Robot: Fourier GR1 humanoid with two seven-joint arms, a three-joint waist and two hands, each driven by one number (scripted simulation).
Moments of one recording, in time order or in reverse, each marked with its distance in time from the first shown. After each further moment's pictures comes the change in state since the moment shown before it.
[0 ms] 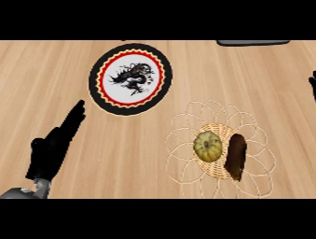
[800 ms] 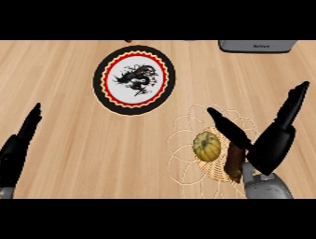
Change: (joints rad) left arm 0.095 0.125 0.131 0.081 -0.106 0.058 -0.184; right arm 0.030 0.412 0.258 -0.191 0.547 -0.818 0.032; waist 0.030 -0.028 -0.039
